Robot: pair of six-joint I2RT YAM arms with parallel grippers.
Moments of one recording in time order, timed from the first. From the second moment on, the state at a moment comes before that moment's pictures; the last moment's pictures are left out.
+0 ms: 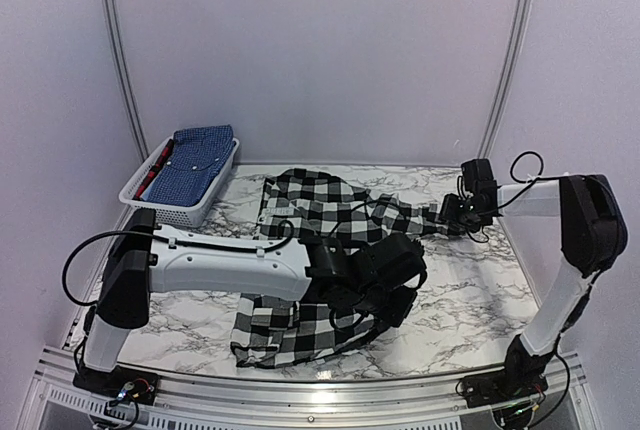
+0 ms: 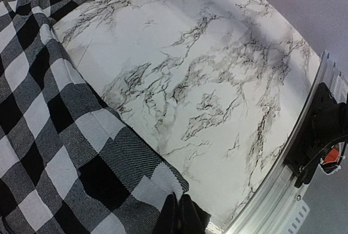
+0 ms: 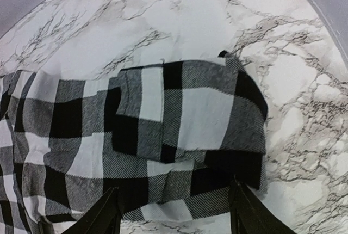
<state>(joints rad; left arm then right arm) -1.36 2.22 1.90 -0.57 -0.20 -0.55 0.13 1.72 1.01 -0.16 0.08 0.44</state>
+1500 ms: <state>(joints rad) -1.33 2.06 1.43 -0.12 -0.15 -0.75 0.26 1.79 1.31 -0.22 0.30 0.40</state>
